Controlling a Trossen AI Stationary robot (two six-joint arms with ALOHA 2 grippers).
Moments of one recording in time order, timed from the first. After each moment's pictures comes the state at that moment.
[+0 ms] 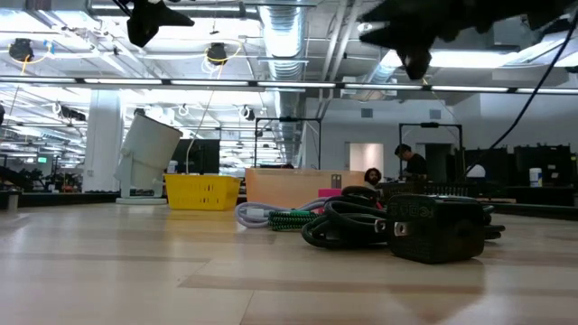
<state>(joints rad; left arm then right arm) 0.22 0.73 0.87 -0.44 0.02 -0.47 0.27 1.20 0.62 0.28 0.18 0.32</state>
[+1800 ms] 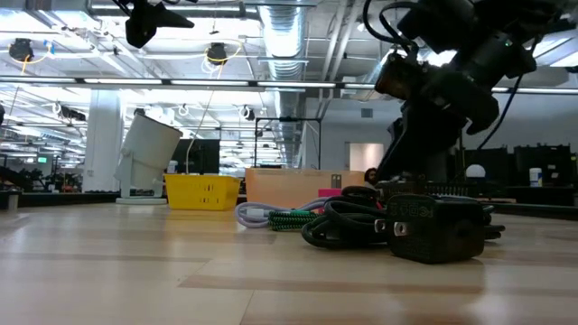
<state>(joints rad) 0.22 0.73 0.87 -0.44 -0.01 -0.52 0.16 1.50 0.65 0.01 0.11 0.15</state>
